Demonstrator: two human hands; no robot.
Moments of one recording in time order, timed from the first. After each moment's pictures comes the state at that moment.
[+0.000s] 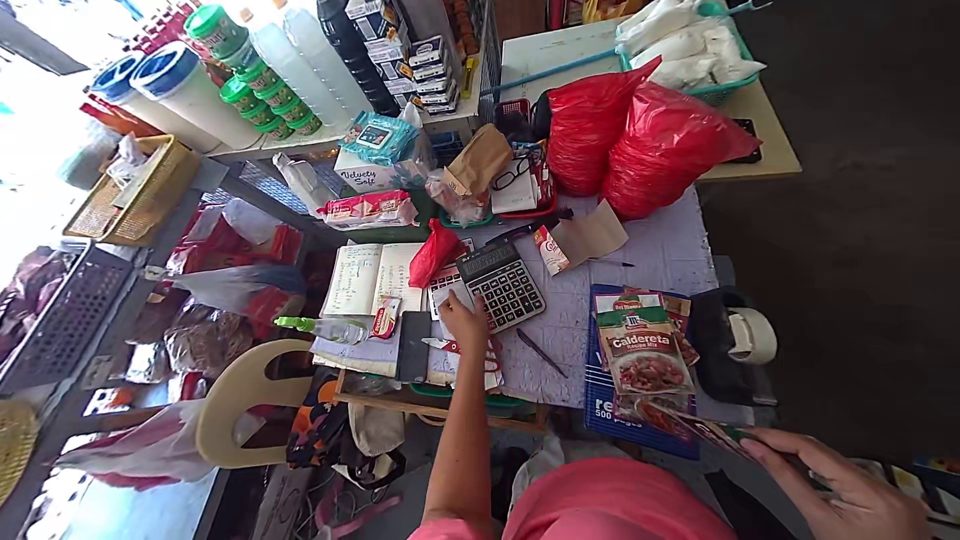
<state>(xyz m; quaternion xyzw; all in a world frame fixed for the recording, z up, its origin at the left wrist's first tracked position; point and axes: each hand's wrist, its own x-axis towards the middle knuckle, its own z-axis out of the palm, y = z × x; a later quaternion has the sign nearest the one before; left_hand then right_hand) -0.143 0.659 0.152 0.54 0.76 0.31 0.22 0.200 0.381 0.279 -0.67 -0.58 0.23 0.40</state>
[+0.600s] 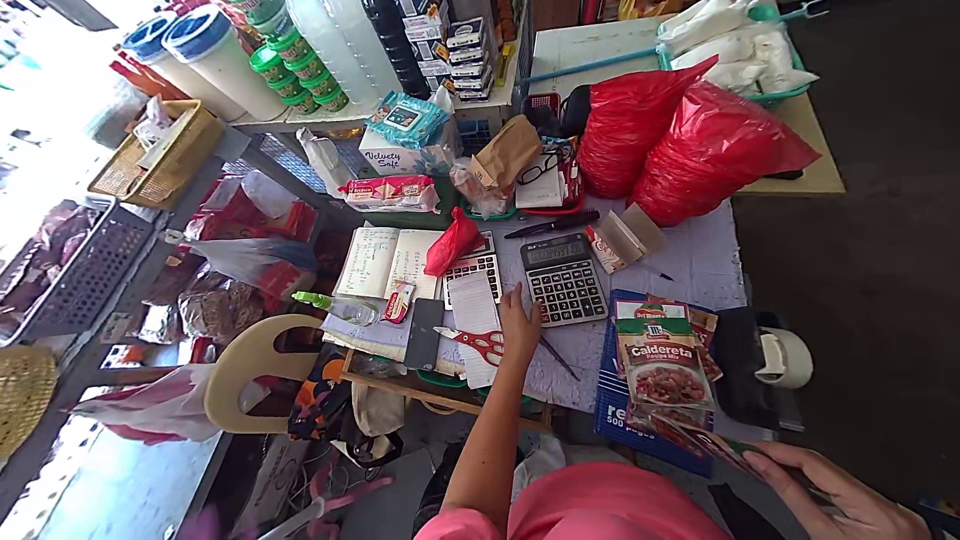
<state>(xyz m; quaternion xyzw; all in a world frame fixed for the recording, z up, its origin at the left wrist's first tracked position) -0.096 0.635 0.133 0.61 0.65 0.31 0.33 0.188 0.394 0.281 -0.66 -0.60 0.26 0.37</state>
